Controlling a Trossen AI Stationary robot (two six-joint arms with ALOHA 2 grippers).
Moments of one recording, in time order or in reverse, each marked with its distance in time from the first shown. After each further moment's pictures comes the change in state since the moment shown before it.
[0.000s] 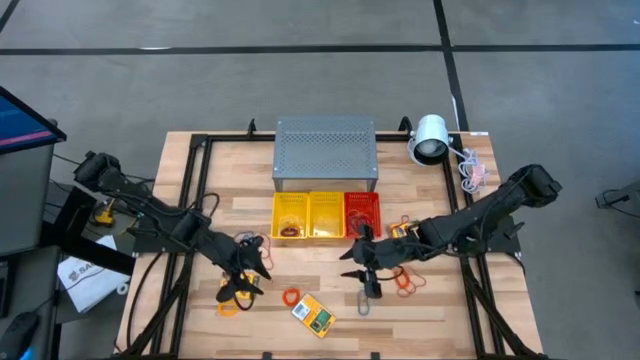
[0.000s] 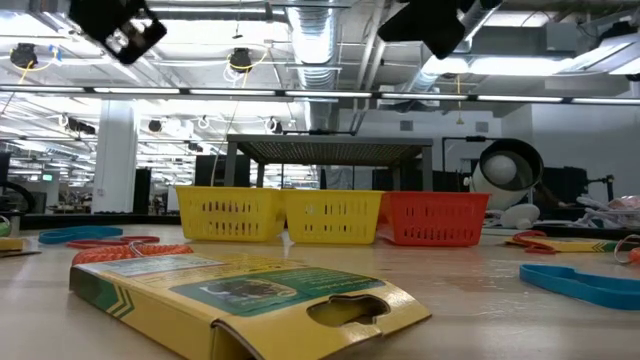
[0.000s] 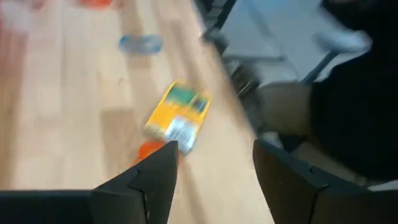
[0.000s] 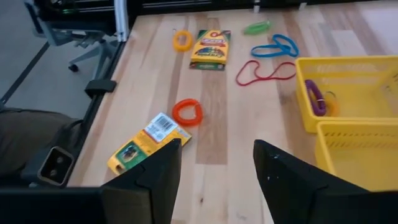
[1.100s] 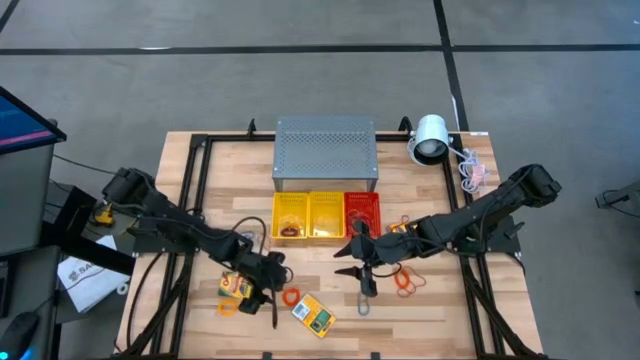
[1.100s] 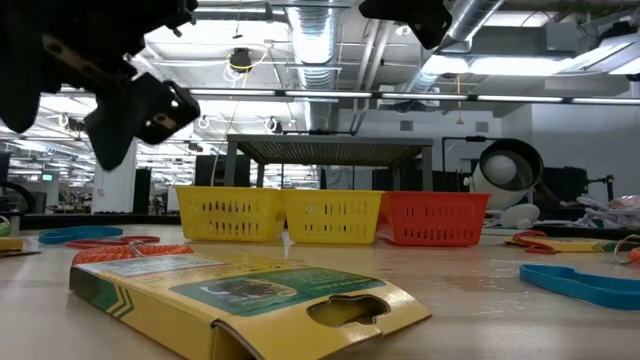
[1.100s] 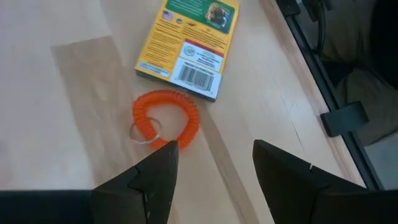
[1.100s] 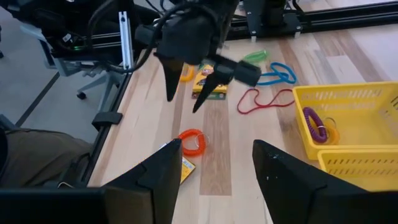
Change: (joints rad) left arm 0.037 0.460 0.133 -0.028 0.137 0.181; right arm -0.013 0.000 0.001 0.105 0.000 0.010
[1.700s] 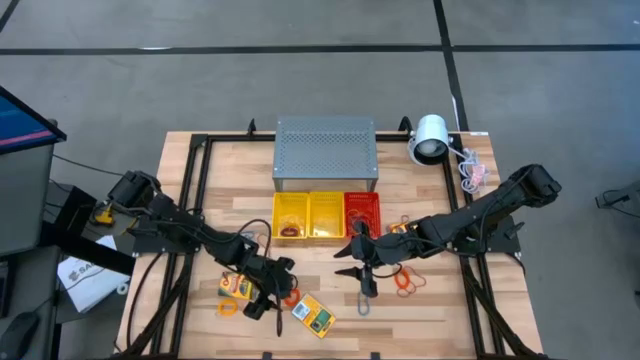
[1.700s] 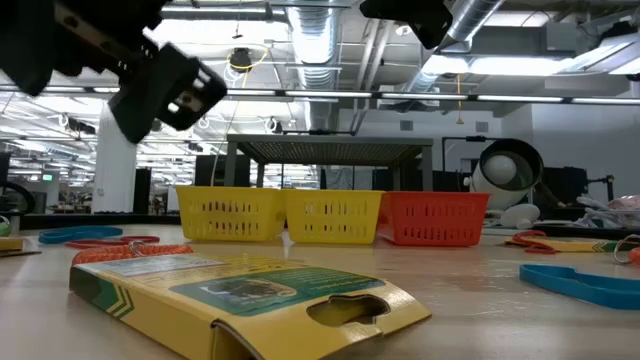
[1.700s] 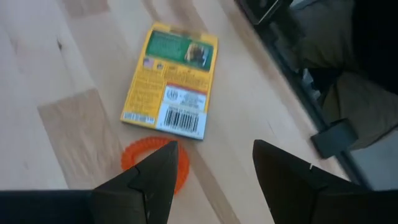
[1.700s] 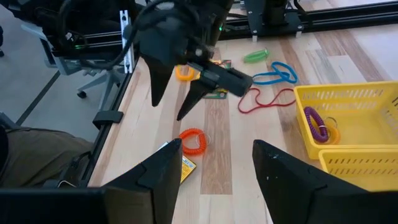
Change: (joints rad) left arm 0.000 0.061 0.069 0.054 0.028 0.086; right arm 0.001 0.000 0.000 -0.003 0.000 -0.002
